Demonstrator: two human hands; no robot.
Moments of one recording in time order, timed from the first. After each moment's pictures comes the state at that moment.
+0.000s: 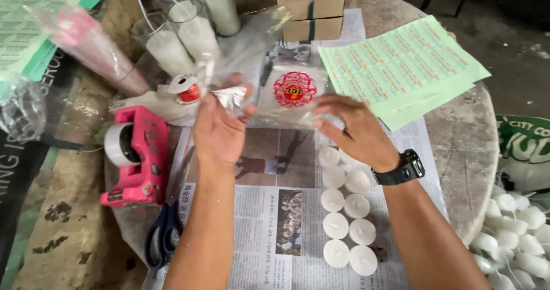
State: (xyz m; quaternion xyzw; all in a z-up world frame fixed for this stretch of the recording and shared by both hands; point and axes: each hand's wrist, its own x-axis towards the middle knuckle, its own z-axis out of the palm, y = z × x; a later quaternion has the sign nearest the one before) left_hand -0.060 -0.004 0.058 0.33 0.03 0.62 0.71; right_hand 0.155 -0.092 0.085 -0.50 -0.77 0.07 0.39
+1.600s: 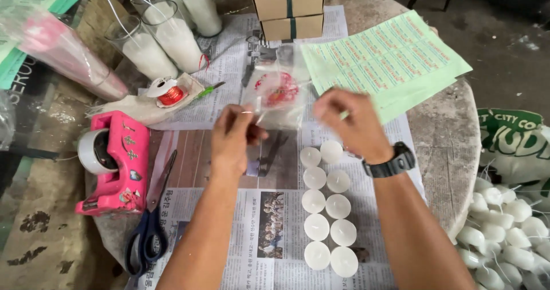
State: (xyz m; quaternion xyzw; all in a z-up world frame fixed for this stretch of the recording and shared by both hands) left_hand -0.009 -0.040 0.065 0.41 0.44 0.55 0.58; right_hand 0.183 -0.084 0.073 -0.47 -0.64 0.10 0.60
